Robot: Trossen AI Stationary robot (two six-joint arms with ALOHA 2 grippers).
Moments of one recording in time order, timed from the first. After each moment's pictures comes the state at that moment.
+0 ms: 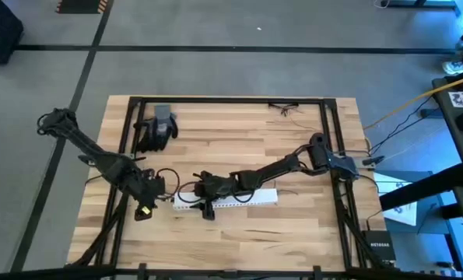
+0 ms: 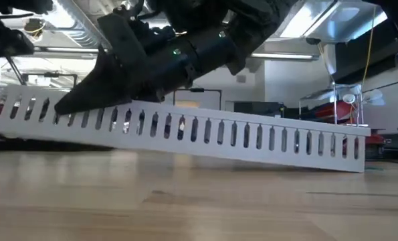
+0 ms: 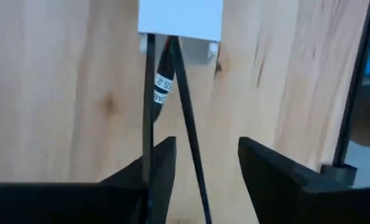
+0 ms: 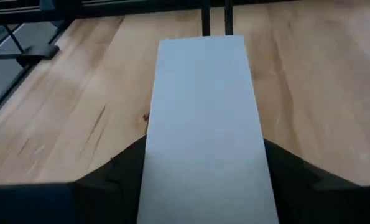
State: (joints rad) left arm -0.65 1.04 0.80 -0.95 -0.04 -0.79; right arm 0.20 2.33 1.52 0.23 -0.04 0.18
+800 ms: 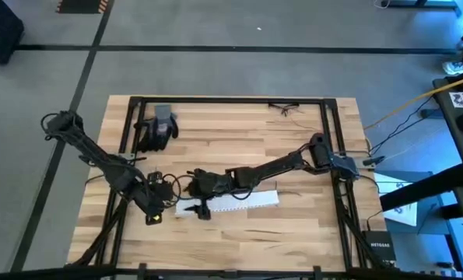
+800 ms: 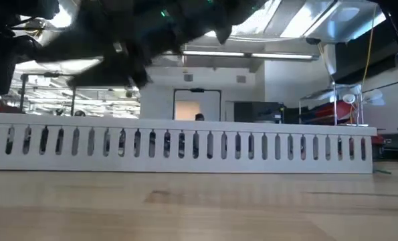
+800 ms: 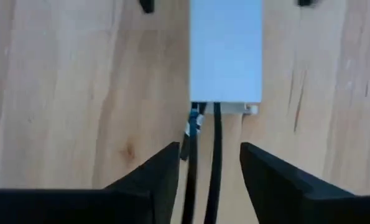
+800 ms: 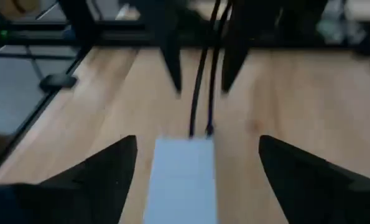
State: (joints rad) left arm -0.68 1.21 0.79 -0.81 -0.25 -0.78; right arm 0.19 2.29 1.69 0.12 -0.02 0.10
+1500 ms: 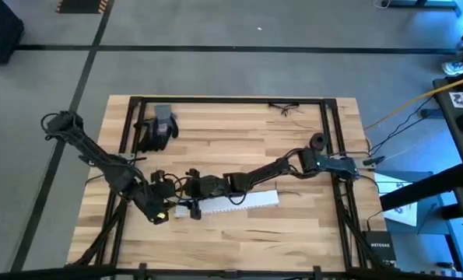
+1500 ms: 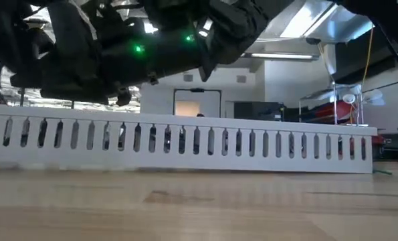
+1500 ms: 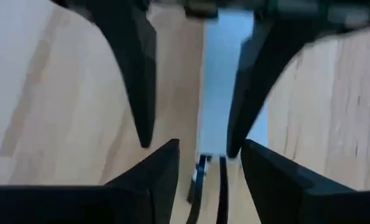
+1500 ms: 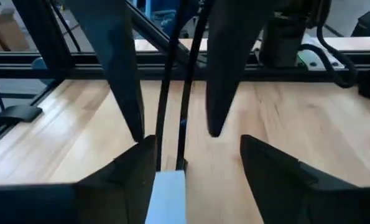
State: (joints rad) left arm -0.67 1.20 0.79 -0.71 -0.44 -0.86; right arm 0.19 2.43 1.70 0.43 0.02 0.09
